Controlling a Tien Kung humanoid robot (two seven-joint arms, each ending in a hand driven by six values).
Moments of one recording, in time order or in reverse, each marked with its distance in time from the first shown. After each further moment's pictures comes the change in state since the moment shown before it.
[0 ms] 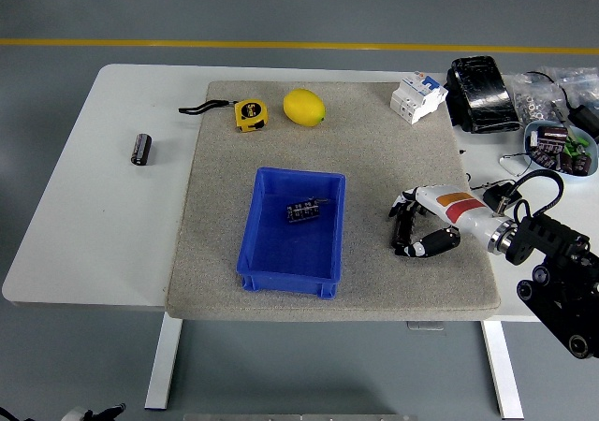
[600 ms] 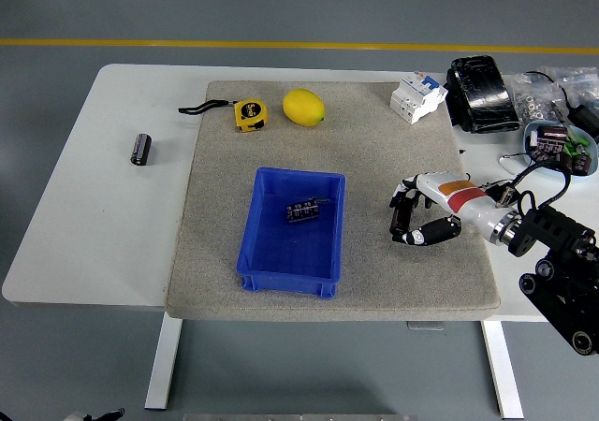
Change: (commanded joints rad) left arm 0.011 0.001 -0.003 0.000 0.007 -0.004 0.004; right arm 0.000 -0.012 0.049 0.085 -0.014 -0.001 0.004
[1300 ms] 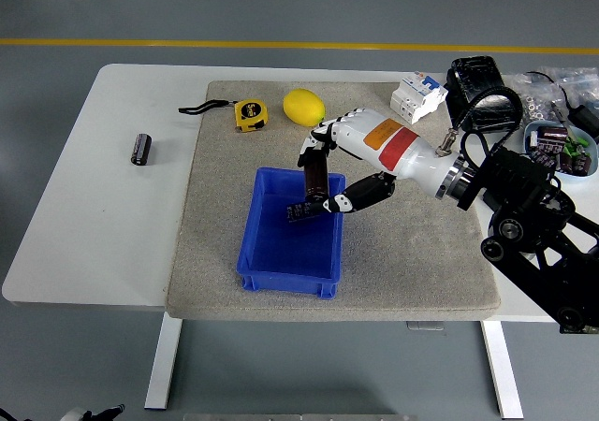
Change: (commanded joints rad) left arm -0.012 0.007 0.042 0.000 -0.044 0.003 -0.008; right arm 0.183 0.010 -0.165 0.359 0.069 0.047 -0.016
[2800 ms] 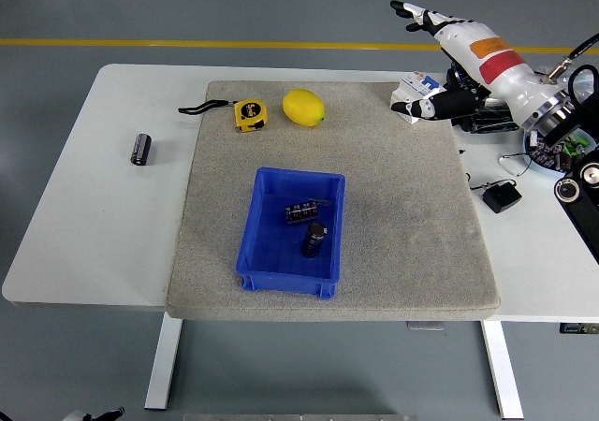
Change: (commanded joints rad) left arm 0.011 -0.005 -0.022 0.000 0.021 -0.001 0.006; right arm -0.074 -0.041 0.492 -0.054 -0.058 0.041 -0.045
